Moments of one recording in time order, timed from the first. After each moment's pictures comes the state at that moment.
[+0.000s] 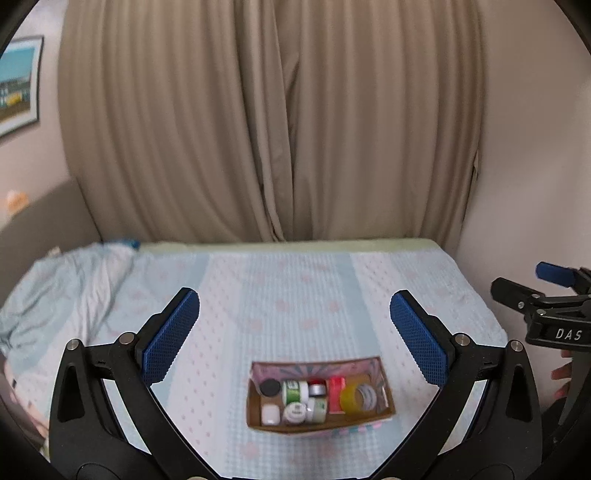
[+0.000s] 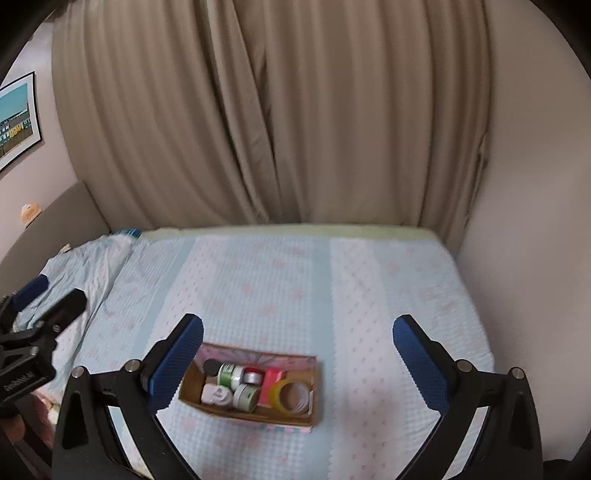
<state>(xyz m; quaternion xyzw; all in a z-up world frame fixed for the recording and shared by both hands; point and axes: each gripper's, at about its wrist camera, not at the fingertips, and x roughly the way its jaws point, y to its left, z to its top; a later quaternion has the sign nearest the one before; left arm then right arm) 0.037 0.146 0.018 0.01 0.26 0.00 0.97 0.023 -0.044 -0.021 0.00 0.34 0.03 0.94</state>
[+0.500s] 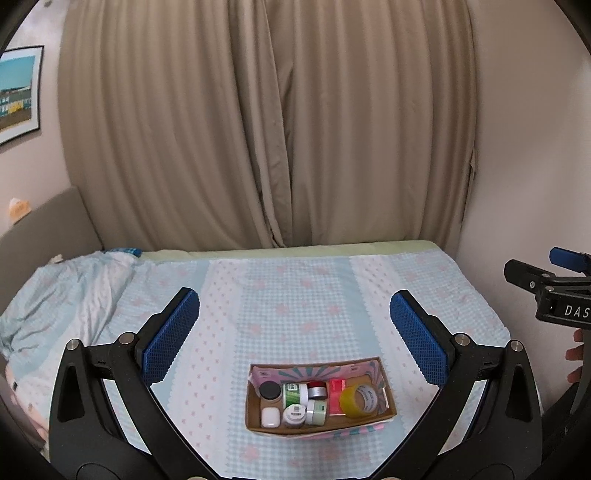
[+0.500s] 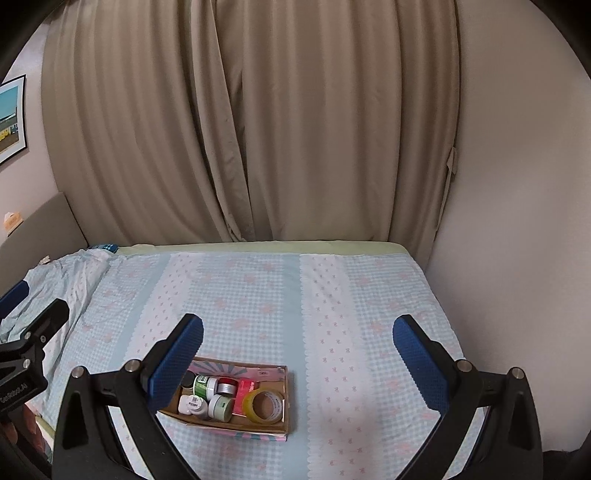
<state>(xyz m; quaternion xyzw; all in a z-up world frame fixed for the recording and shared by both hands) 0.025 0.131 0.010 0.01 0.25 0.00 0.97 0.002 -0.064 -0.014 -0.01 0.31 -0.02 0.95</state>
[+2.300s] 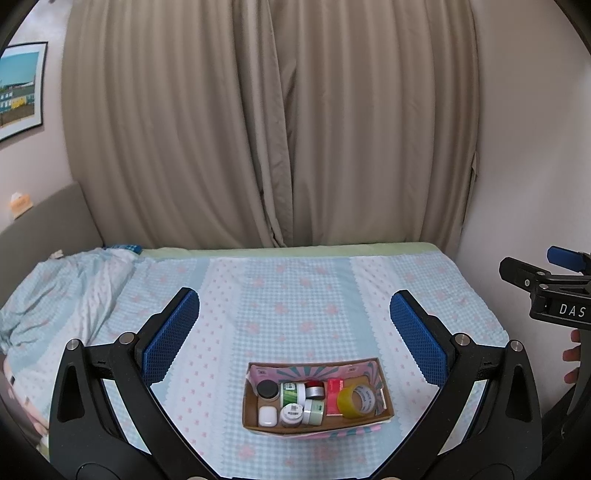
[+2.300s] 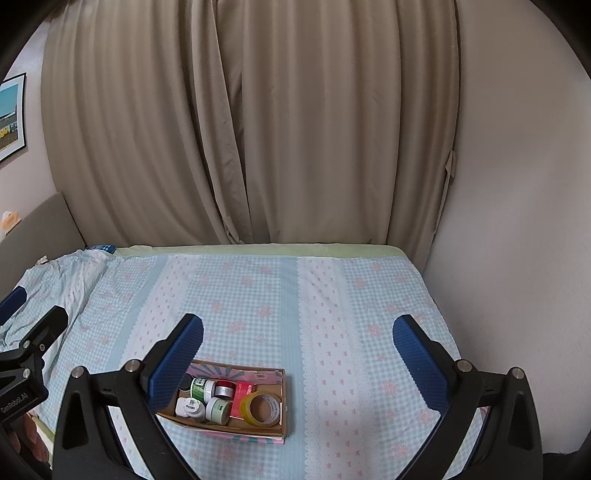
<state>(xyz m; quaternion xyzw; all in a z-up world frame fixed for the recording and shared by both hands) 0.026 0.130 0.010 0.00 0.25 0.00 0.97 0.004 -0.060 -0.016 -0.01 0.30 -0.03 0.95</state>
